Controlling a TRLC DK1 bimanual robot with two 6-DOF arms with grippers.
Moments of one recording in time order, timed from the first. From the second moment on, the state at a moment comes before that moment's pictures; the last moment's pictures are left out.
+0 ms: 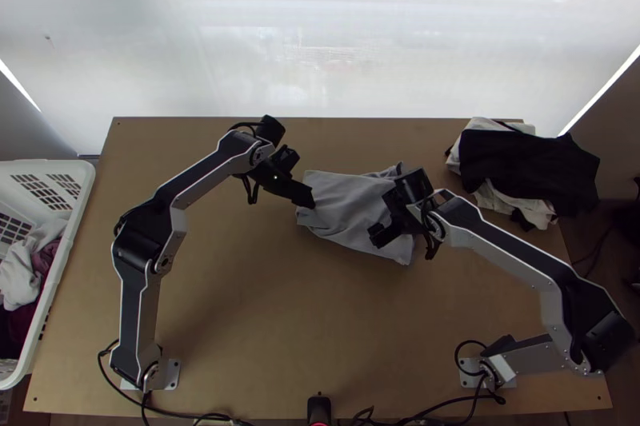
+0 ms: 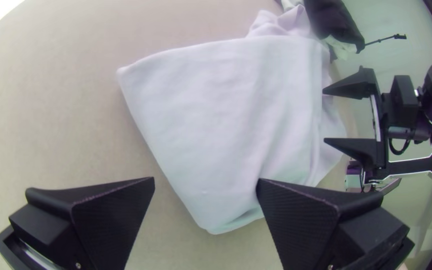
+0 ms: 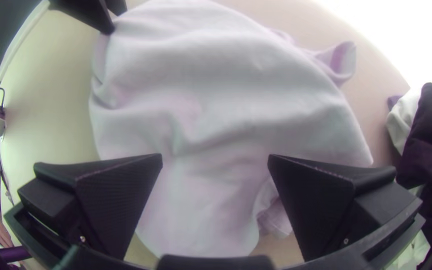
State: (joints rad) left arm -0.45 2.16 1.84 -0.90 0.52 0.08; right arm 0.54 1.56 1.01 -0.49 -0.04 -0.06
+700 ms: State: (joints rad) left arm -0.44 2.17 1.88 -0.91 0.51 0.07; right arm 0.82 1.55 0.95 -0.29 0.10 -0.23
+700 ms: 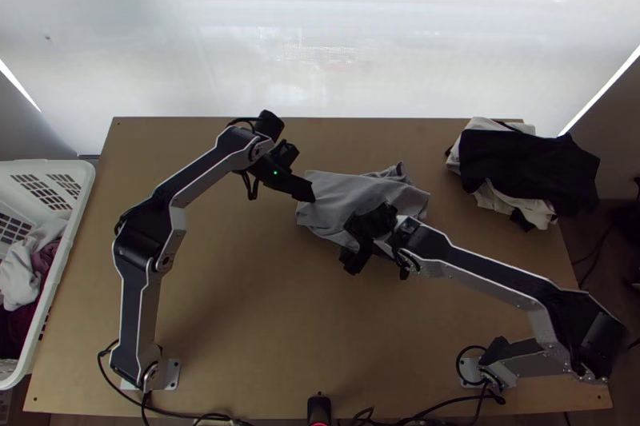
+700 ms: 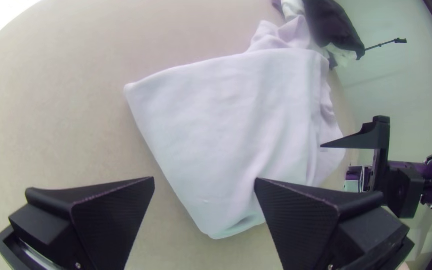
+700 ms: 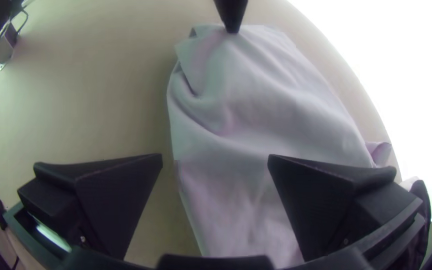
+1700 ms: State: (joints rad) left arm -0.45 2.16 1.89 -0.94 0.51 0.07; right arm 0.77 1.82 0.96 0.08 0.31 -0.39
